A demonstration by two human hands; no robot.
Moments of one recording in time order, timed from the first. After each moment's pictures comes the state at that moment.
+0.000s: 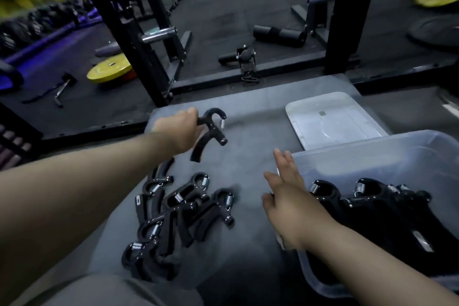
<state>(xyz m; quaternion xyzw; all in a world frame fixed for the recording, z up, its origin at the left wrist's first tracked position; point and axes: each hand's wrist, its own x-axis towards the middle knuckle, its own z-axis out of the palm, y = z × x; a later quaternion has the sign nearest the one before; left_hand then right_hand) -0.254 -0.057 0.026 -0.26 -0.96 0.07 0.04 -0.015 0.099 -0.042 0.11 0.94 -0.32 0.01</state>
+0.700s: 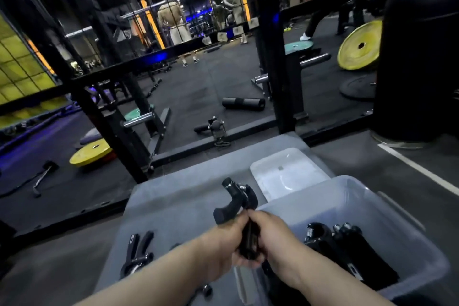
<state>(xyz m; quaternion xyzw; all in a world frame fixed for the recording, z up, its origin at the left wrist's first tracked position) -0.045 0.048 0.045 -0.06 -0.74 -0.51 -0.43 0.008 0.132 0.009 0.28 0.50 -0.82 -0.06</state>
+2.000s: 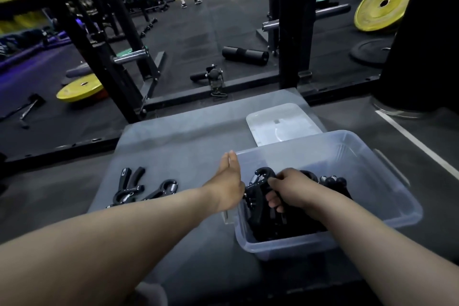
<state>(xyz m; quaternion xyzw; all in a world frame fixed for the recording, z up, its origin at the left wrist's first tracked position) -0.060 0.042 -0.010 -0.29 -0.91 -0.13 -0.25 0.036 0.186 -0.036 0.32 0.72 -0.61 0.08</state>
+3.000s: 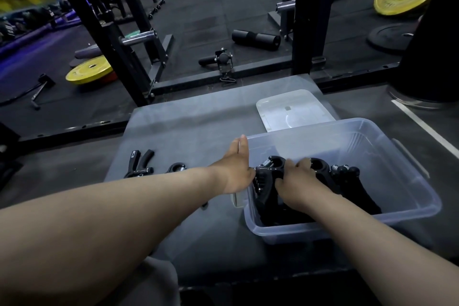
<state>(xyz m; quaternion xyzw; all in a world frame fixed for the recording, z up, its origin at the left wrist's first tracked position) -0.069 0.034 -0.007 -0.33 -0.91 -0.09 -0.25 0.038 0.161 -0.038 0.30 0.91 -0.26 0.13</state>
